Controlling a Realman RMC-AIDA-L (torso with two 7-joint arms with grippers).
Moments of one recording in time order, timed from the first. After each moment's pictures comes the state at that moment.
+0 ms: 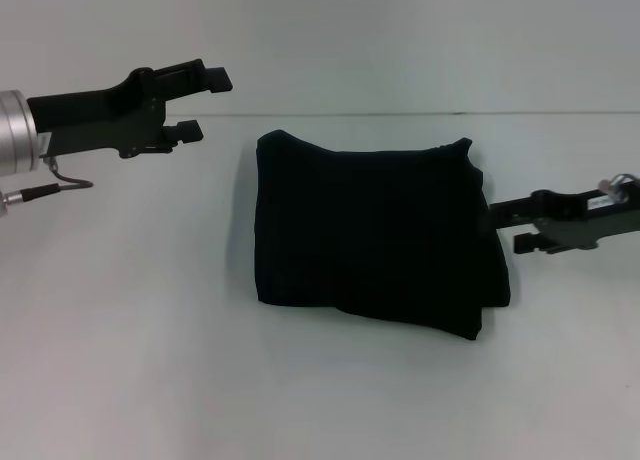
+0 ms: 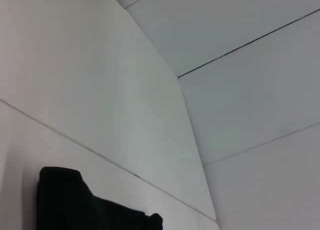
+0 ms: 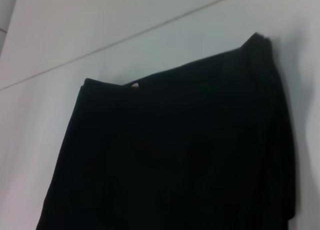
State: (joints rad) left arm -0.67 -2.01 0.58 0.76 2.01 1.41 -2.58; right arm 0.83 1.91 -0.72 -0.46 -2.37 -1.27 2.55
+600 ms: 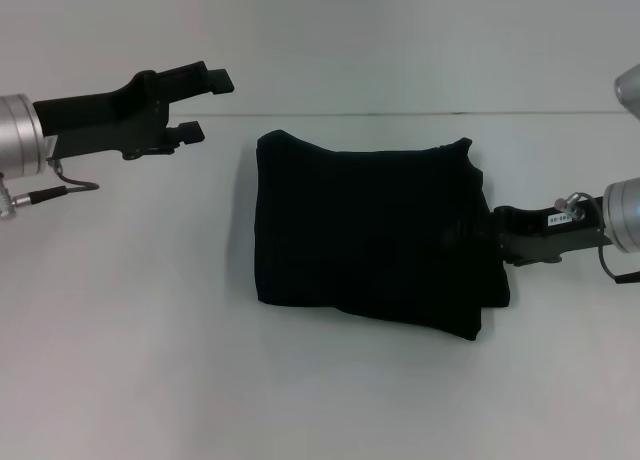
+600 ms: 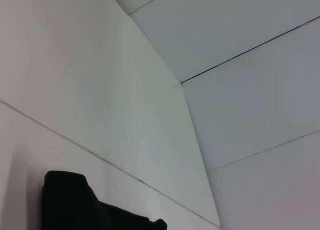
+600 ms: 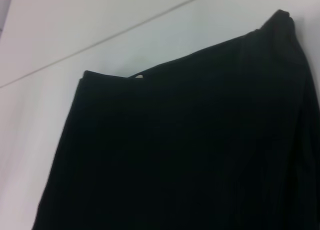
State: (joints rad) left arm -0.67 -2.02 0.58 0.75 2.01 1.38 -2.56; right arm 0.84 1.97 -0.73 -0.43 -2.37 -1.16 2.54
